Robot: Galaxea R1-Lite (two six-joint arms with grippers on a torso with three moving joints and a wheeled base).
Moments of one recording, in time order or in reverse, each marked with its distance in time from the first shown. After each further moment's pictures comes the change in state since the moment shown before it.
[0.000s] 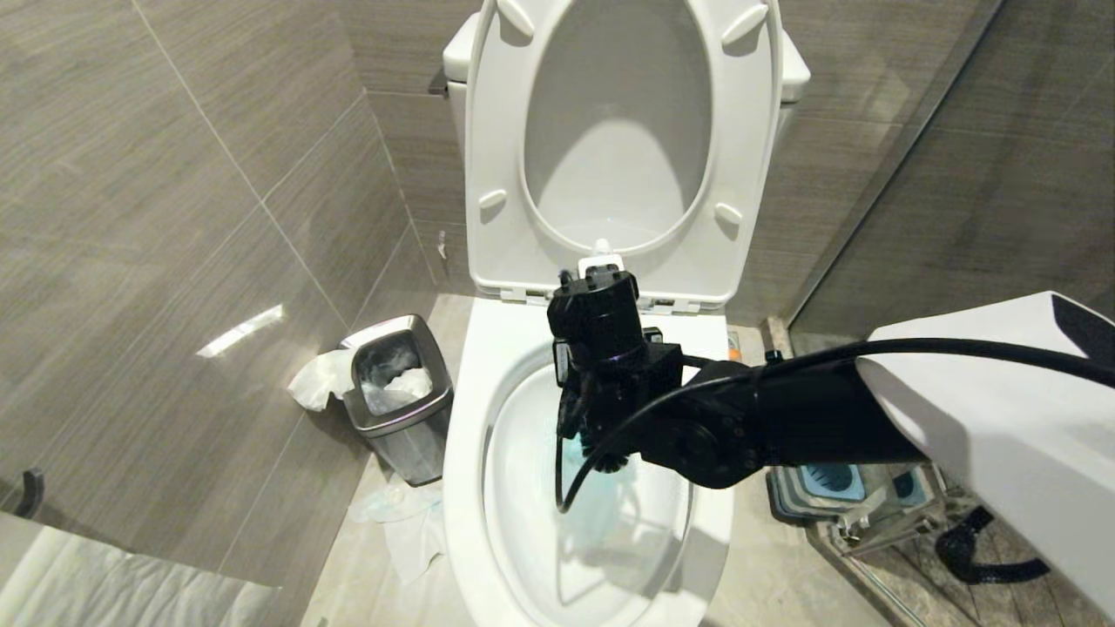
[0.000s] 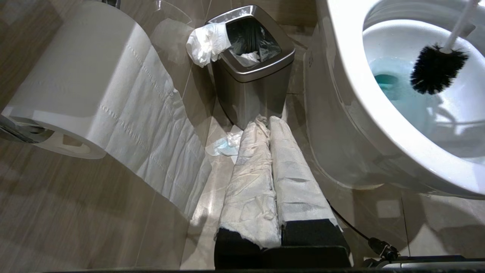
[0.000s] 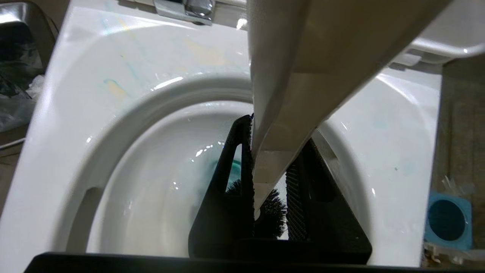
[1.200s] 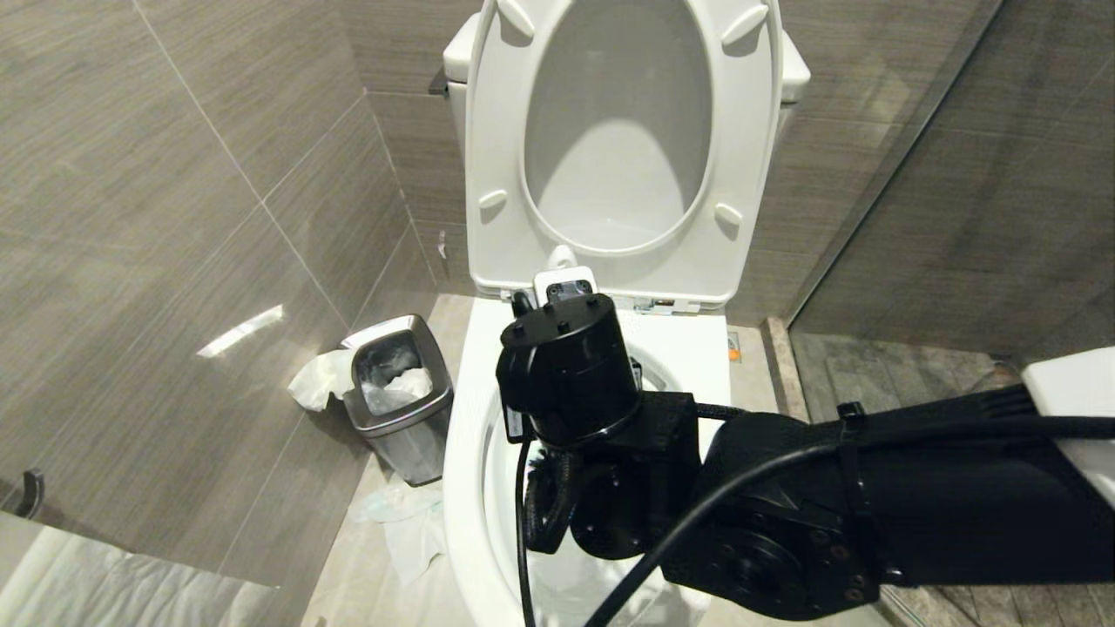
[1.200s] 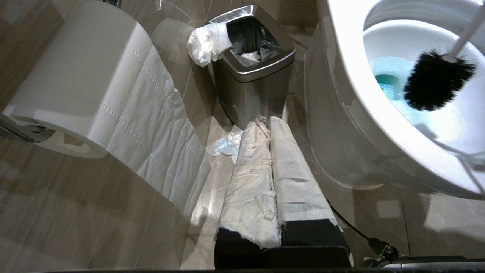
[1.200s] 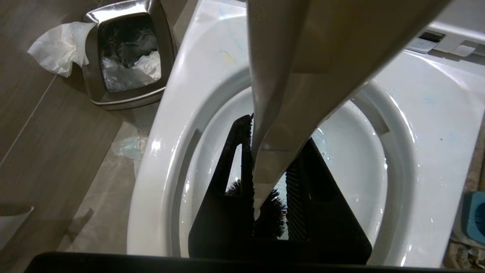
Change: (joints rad) left arm 0.000 0.000 0.000 0.000 0.000 0.000; right arm 0.202 -0.151 0.147 -0.002 -0.005 0.063
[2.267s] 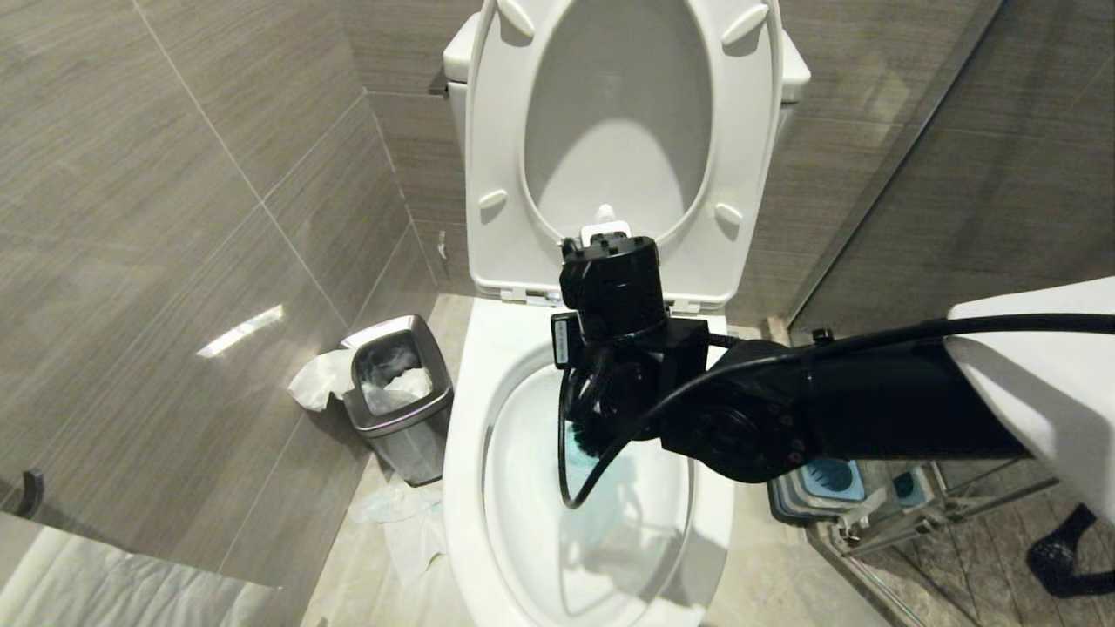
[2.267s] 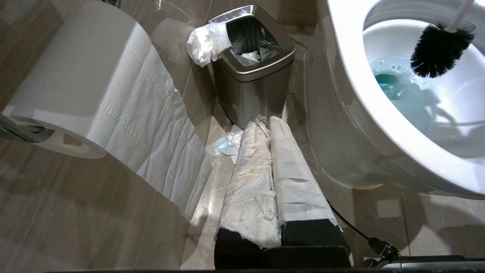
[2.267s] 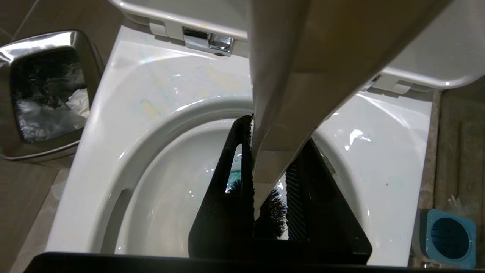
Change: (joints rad) left arm 0.000 0.000 0.000 0.000 0.000 0.000; right arm -0.176 0.067 -0.130 0.003 0.039 -0.092
